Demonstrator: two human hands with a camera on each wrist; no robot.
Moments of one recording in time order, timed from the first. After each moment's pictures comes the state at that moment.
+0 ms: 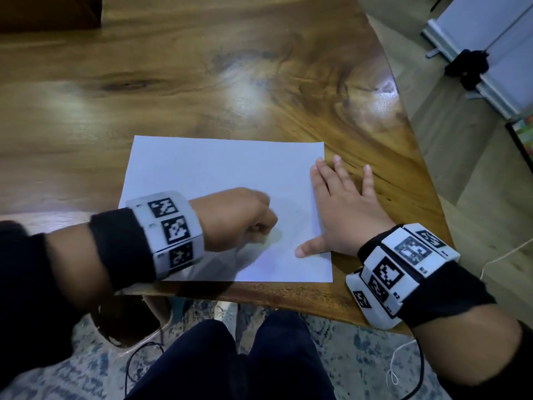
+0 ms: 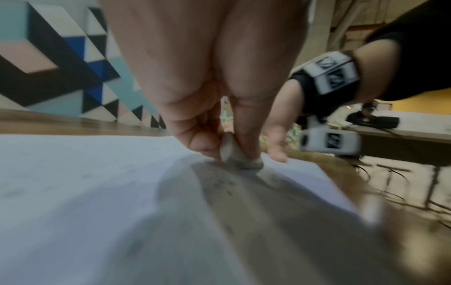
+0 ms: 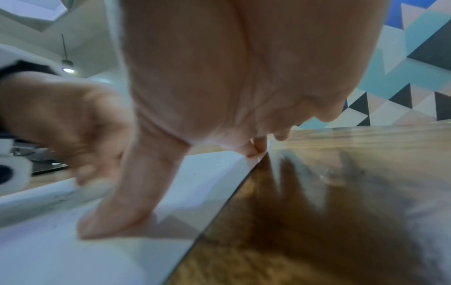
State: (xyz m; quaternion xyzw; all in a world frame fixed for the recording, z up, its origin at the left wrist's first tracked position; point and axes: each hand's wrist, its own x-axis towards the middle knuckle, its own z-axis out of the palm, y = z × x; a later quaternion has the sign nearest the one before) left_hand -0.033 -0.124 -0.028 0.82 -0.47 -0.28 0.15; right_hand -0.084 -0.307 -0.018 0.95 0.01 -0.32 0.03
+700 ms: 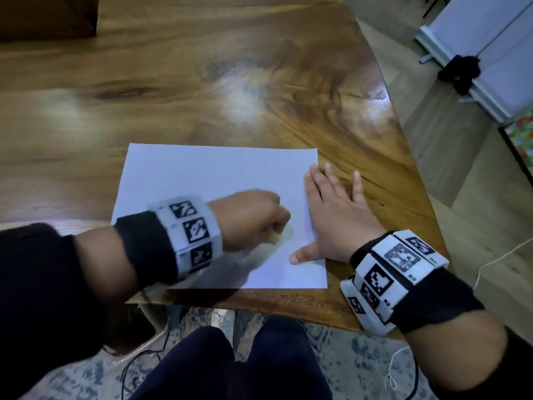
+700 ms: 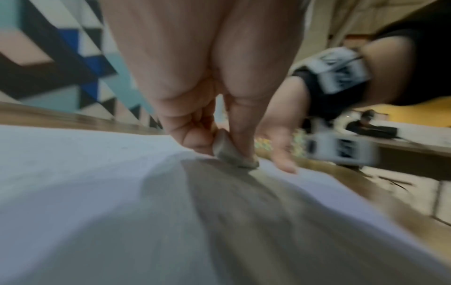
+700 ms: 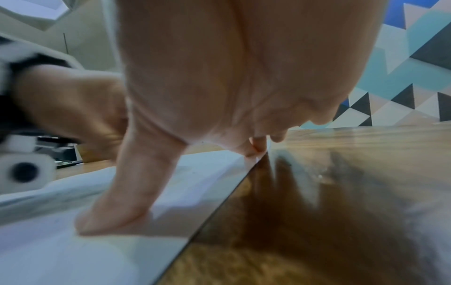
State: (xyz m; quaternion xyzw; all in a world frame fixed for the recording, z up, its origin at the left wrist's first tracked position) left_hand -0.032 -0.150 -0.025 0.83 -0.47 -0.27 0.15; right_hand -0.084 -0.308 -0.018 0.95 0.02 -0.32 0.03
